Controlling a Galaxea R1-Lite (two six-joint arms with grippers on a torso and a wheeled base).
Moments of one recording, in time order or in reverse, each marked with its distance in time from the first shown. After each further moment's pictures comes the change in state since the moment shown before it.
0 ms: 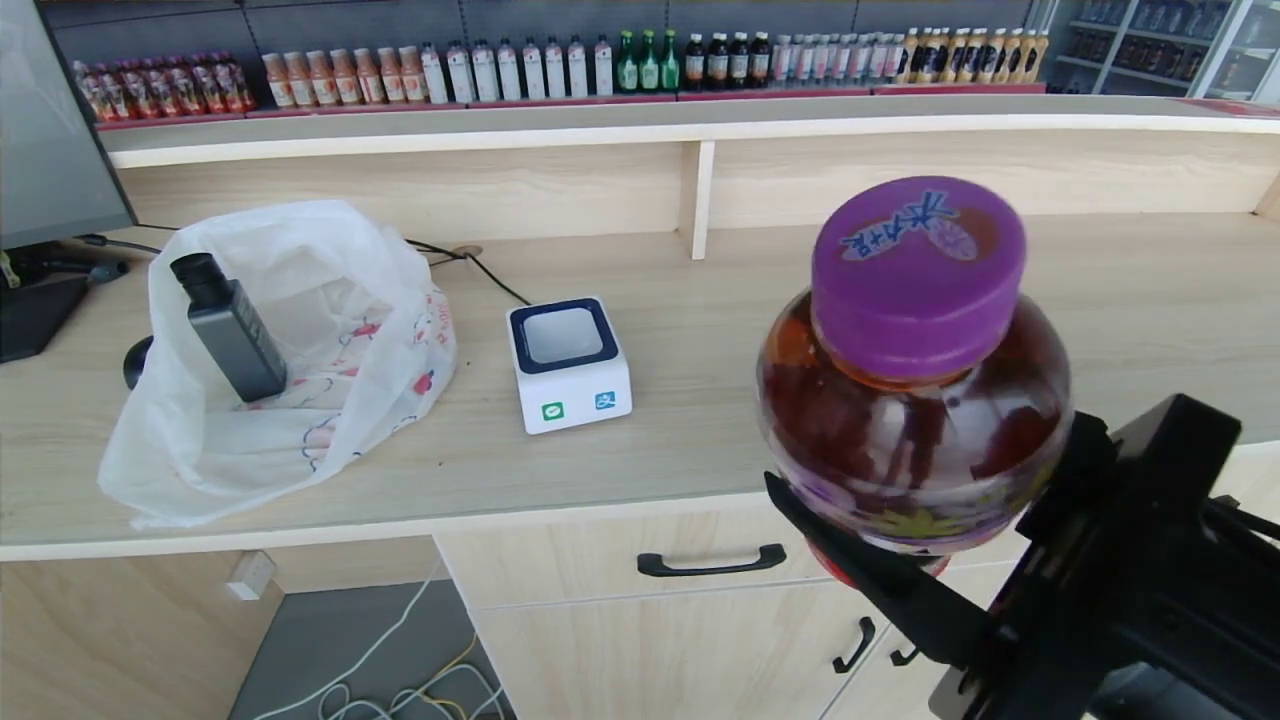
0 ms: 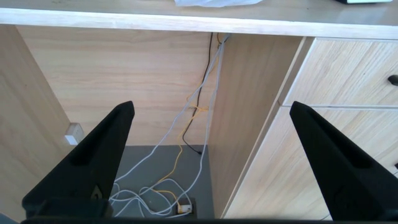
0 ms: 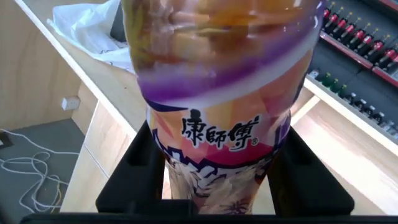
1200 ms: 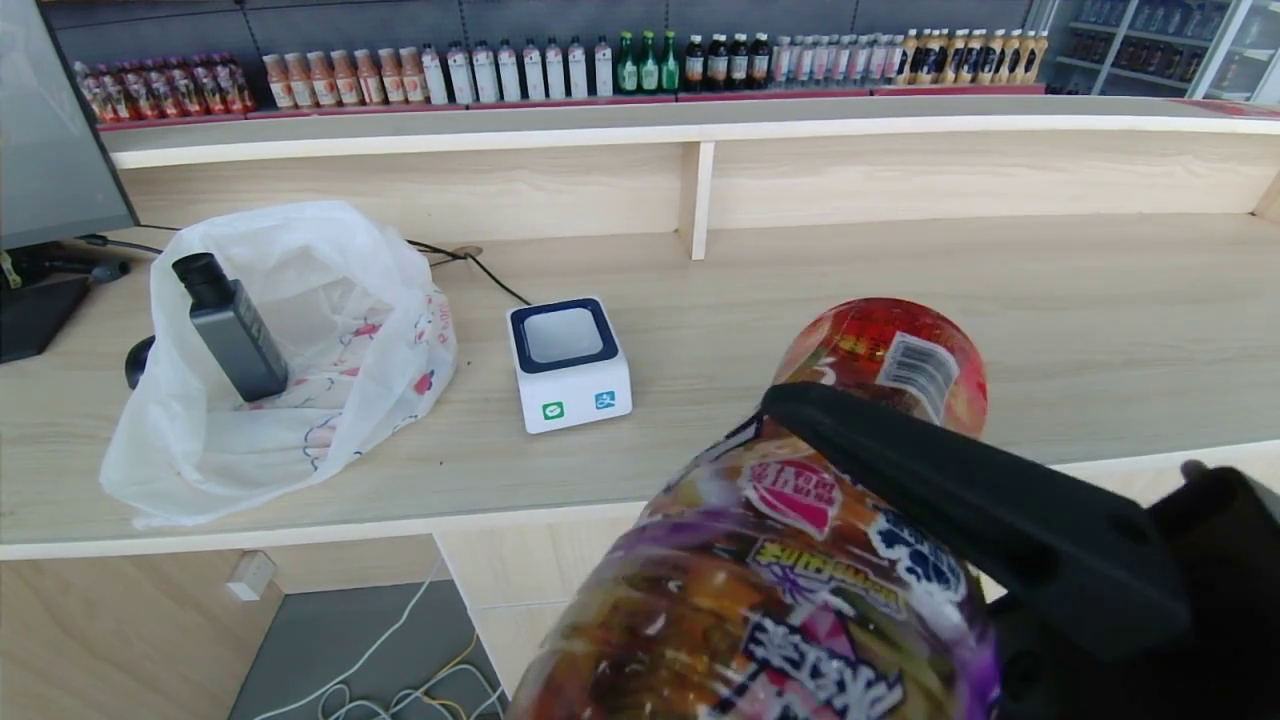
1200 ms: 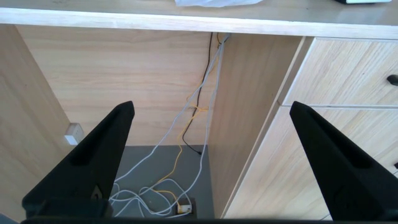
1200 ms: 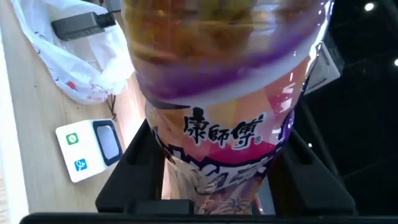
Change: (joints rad) left arm 0.000 0.000 0.000 0.000 0.000 0.000; right arm 0.096 0.128 0.046 -0.369 0.164 -0.923
